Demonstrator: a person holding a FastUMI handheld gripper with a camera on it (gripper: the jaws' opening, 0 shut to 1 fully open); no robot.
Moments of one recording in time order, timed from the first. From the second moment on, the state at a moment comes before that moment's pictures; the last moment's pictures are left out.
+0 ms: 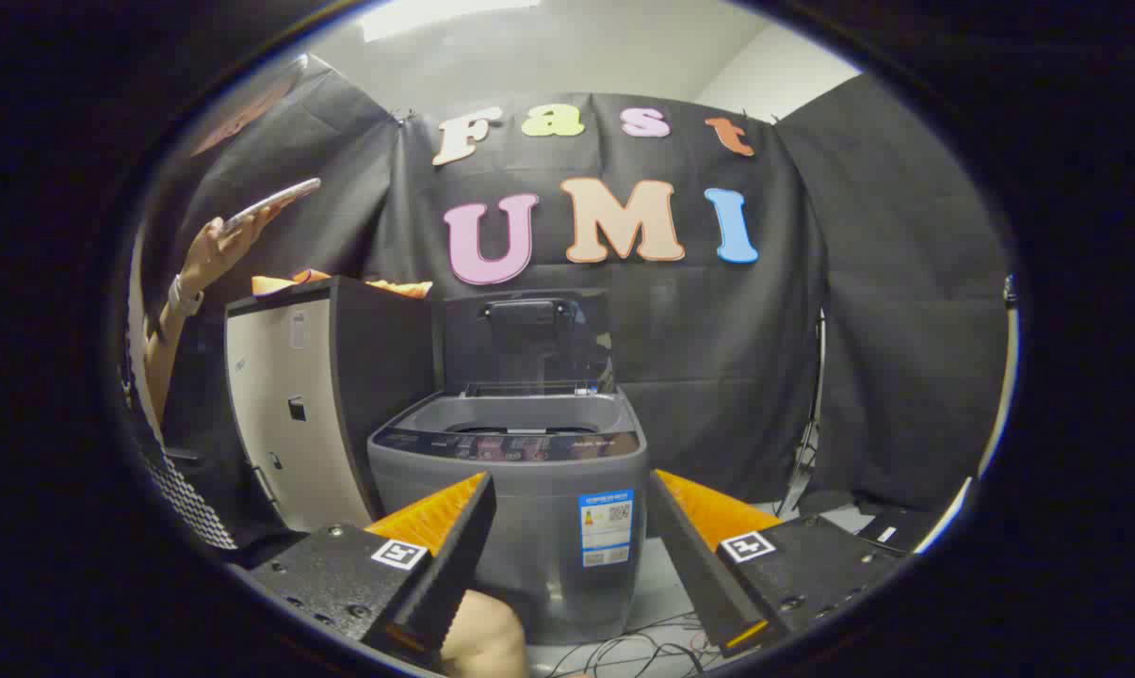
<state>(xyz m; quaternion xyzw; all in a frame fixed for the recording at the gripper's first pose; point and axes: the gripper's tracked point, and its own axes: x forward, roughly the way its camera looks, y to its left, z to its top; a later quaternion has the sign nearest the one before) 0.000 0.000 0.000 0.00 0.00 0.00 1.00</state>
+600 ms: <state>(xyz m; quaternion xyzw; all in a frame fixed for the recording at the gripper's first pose) 0.002 0.004 -0.001 0.01 0.00 0.01 1.00</state>
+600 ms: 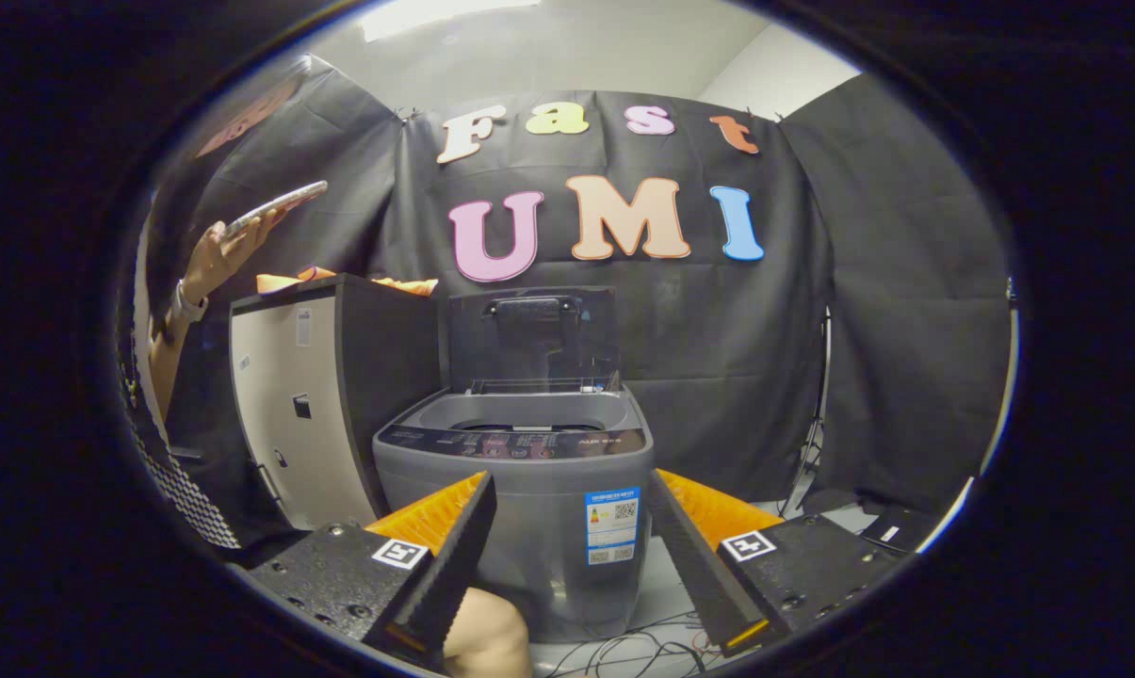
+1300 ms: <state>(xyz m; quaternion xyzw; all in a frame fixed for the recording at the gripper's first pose) 0.004 0.007 0.001 0.00 0.00 0.01 1.00</state>
